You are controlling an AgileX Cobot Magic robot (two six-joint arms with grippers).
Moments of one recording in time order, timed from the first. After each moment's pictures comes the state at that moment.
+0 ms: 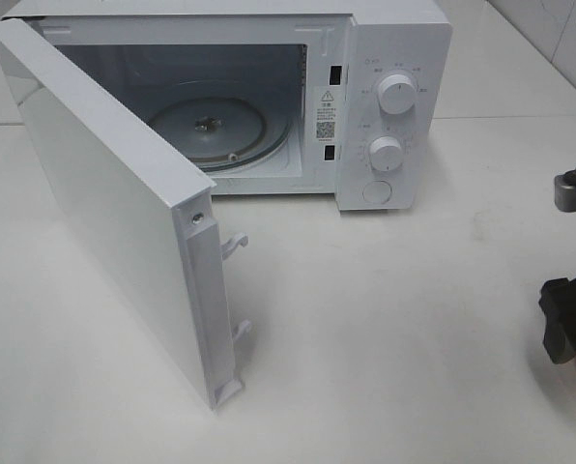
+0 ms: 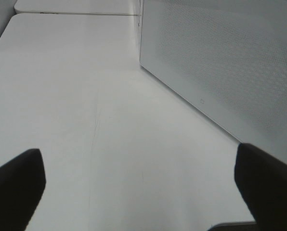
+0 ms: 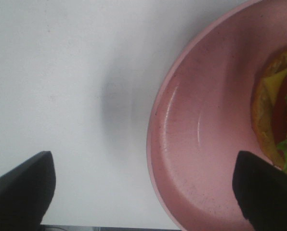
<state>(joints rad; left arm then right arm) 0.01 -0.01 -0.51 -0.11 1.08 0.04 0.14 1.37 -0.63 -0.14 0.72 0.16</state>
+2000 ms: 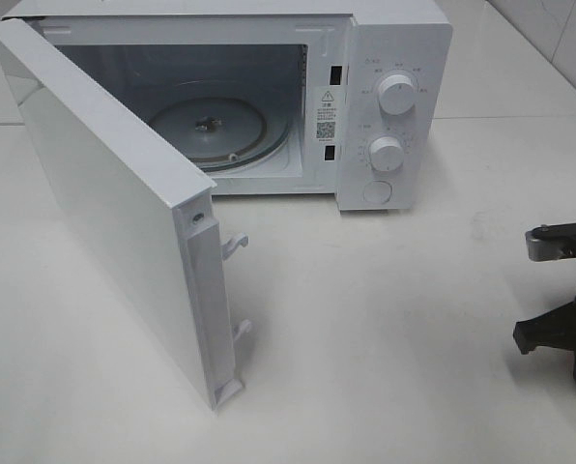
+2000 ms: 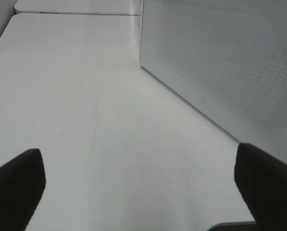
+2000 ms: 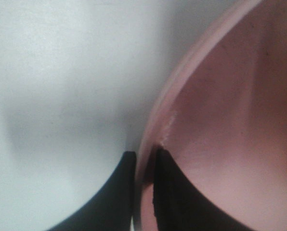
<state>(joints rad) 0.01 -0.01 -0.51 -0.11 1.08 0.04 0.08 1.69 -0.63 -0.21 0.57 0.26</state>
